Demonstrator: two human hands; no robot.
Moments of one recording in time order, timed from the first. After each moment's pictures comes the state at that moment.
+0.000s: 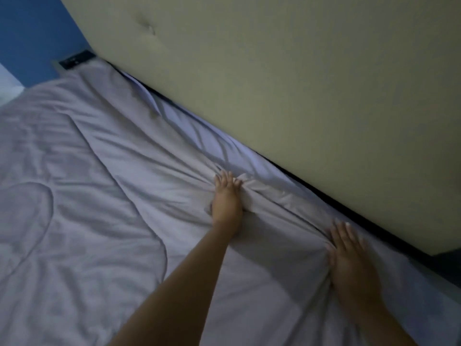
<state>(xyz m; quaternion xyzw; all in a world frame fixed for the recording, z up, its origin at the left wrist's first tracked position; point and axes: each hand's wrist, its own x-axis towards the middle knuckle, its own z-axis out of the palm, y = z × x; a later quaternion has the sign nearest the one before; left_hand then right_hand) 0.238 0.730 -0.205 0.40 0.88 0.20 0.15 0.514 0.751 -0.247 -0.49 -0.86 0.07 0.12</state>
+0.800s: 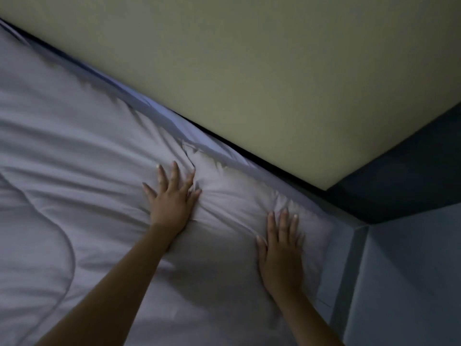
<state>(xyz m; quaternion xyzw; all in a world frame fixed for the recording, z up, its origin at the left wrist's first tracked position) 0.321 0.696 -0.254 0.53 0.84 0.00 0.11 0.579 0.687 -0.261 -0.61 -0.78 0.12 0.03</state>
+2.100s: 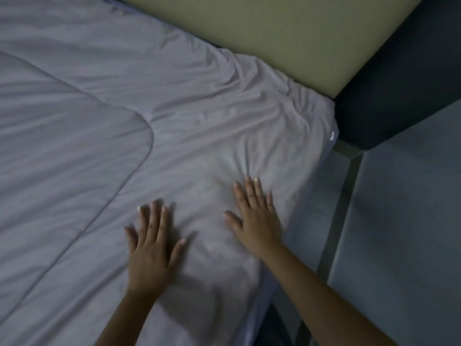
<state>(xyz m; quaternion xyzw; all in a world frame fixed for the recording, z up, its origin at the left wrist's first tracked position) 0.340 0.317 -0.234 0.58 0.80 0.07 0.13 0.540 0.463 -0.240 -0.50 -0.86 0.11 -0.01</state>
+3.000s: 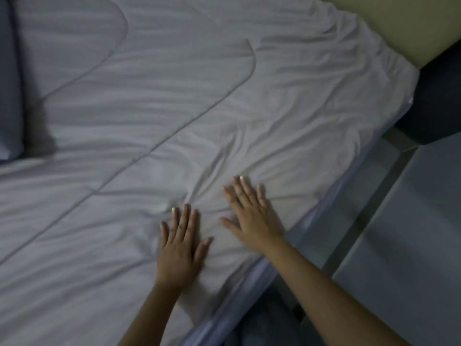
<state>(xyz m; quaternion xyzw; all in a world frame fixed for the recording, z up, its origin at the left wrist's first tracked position) 0.356 0.040 -0.232 0.49 0.85 0.07 0.18 0.476 0.215 -0.216 -0.27 -0.95 0.12 -0.06</state>
